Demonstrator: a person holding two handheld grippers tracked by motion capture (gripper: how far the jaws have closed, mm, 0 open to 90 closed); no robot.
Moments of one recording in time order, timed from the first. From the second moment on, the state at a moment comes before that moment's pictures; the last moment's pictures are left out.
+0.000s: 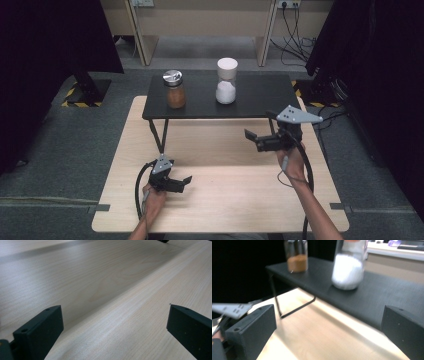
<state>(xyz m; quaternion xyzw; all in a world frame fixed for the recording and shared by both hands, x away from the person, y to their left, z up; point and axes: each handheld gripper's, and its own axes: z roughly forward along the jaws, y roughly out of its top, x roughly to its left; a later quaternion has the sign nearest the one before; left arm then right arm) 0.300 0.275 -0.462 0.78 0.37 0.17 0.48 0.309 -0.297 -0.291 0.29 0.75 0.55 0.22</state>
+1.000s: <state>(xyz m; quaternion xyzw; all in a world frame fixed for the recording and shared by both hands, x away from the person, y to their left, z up) 0.300 0.275 -0.462 0.78 0.37 0.17 0.48 0.287 -0.324 -0.428 0.31 0.76 0.53 0.20</state>
